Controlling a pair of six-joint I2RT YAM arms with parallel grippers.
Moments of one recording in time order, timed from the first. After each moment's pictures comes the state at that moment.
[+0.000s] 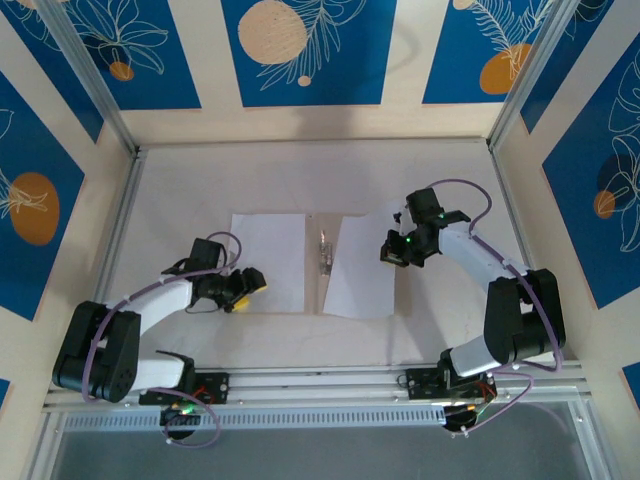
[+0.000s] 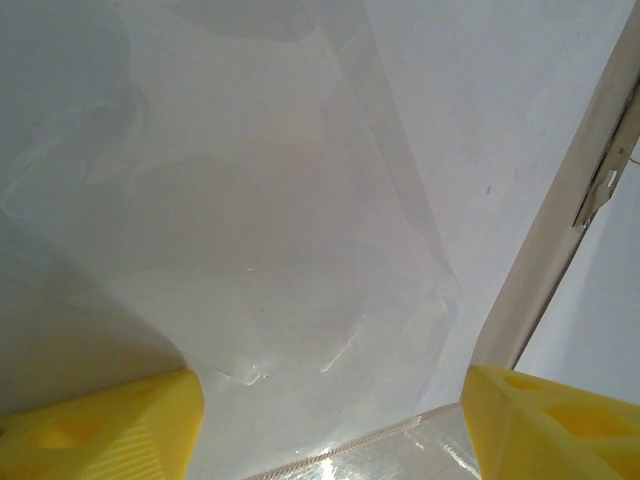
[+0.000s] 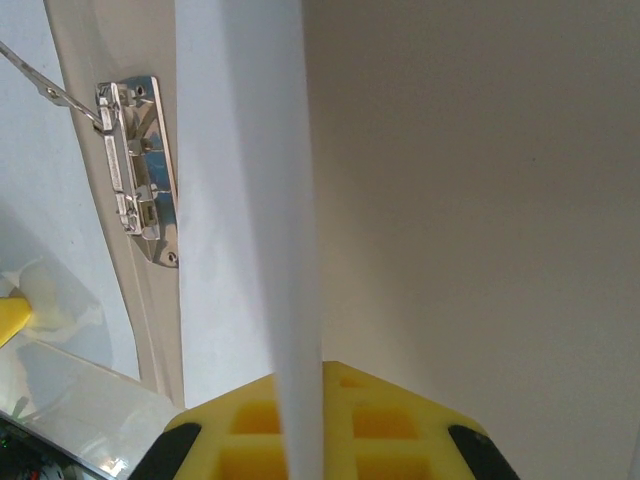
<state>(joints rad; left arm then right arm) -0.25 1.31 0.50 -0.31 0.53 -0.75 0.23 1.46 0.96 -0.75 -0.41 0.42</state>
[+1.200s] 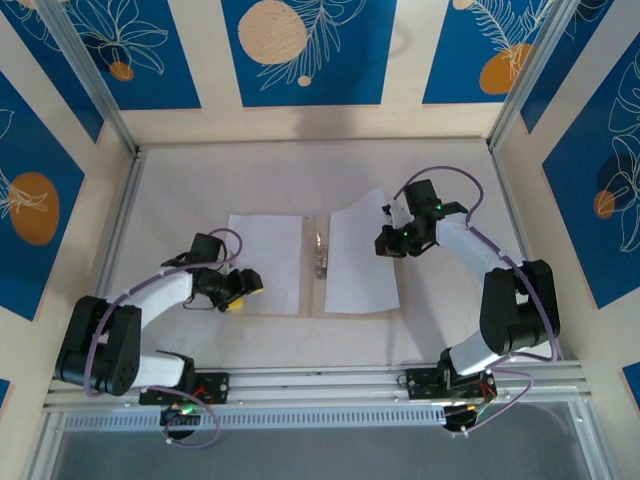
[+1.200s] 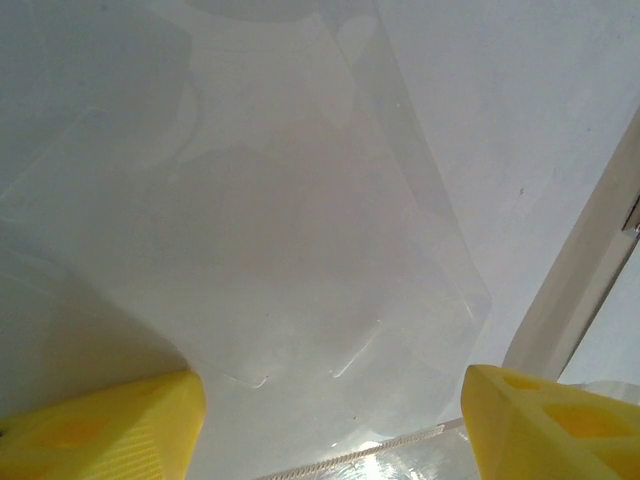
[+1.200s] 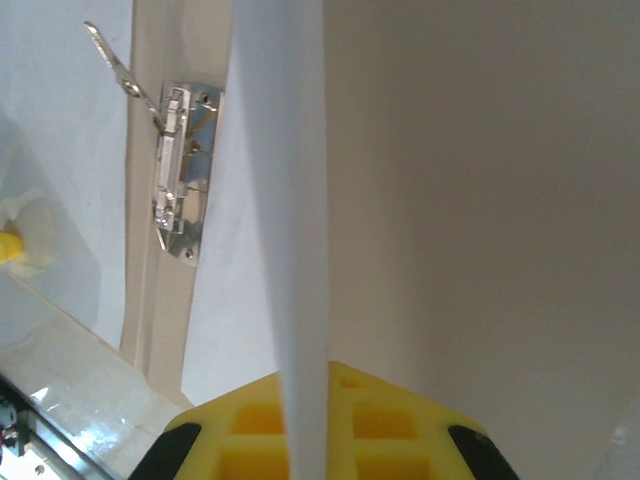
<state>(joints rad) -0.24 1.34 0.57 -0.46 0.48 -0.65 0.24 1.52 1.04 -0.75 -0.48 0.19</state>
